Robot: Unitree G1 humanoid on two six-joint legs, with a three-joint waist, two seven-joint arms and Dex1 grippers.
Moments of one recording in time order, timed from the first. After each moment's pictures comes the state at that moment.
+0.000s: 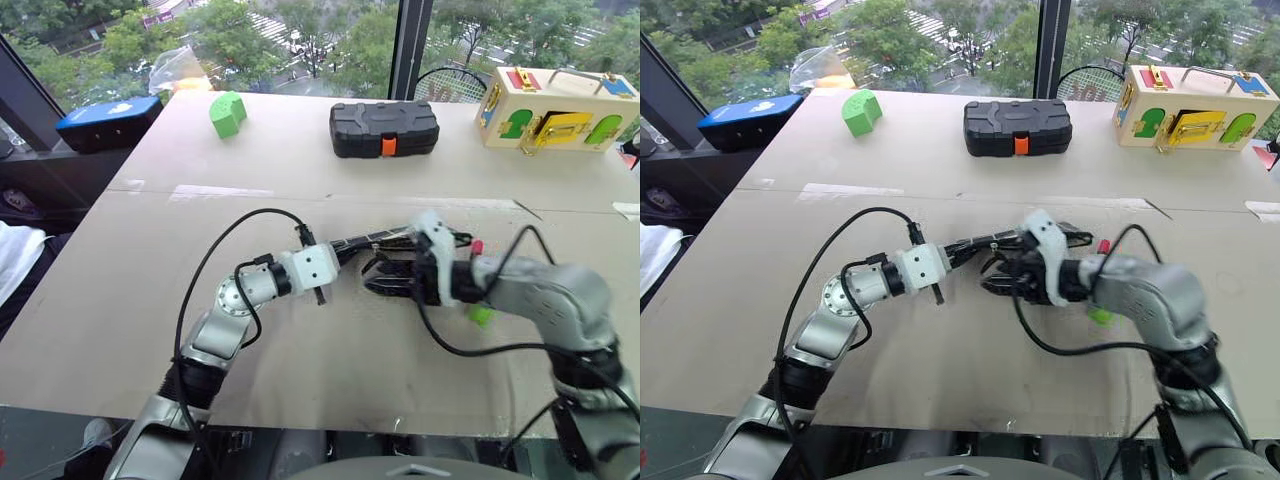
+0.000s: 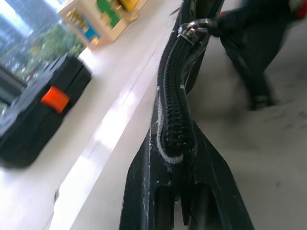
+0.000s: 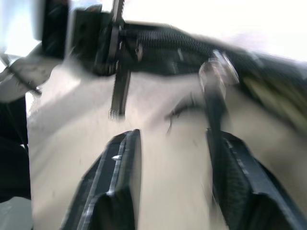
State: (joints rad) left arm -0.31 0.48 -0.19 0.03 0.07 -0.21 -0.73; right arm -0.41 -0.49 0.00 -0.56 0.81 1.30 0.54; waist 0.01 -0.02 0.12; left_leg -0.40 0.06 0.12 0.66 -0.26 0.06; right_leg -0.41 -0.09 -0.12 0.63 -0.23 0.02
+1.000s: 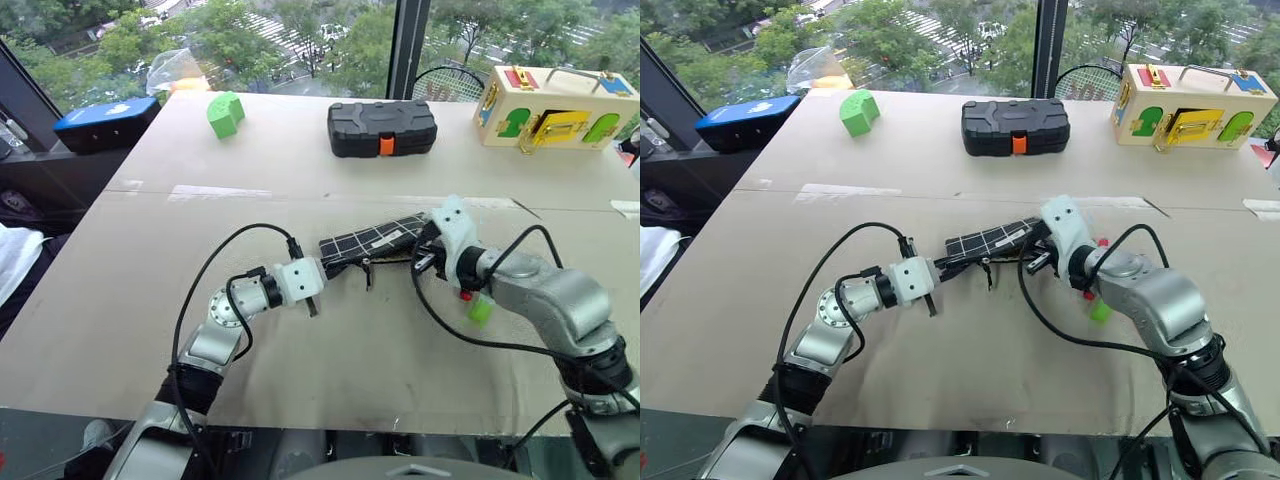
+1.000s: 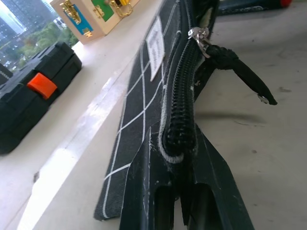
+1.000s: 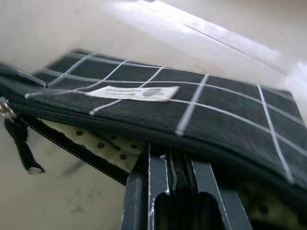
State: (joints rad) left arm -0.28 0.48 -0.20 0.21 0.04 -0.43 -0.77; right arm -0.53 -0.62 0.39 -0.42 0.36 0.95 0.32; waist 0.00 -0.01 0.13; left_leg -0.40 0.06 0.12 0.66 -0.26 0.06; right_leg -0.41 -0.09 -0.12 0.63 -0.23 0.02
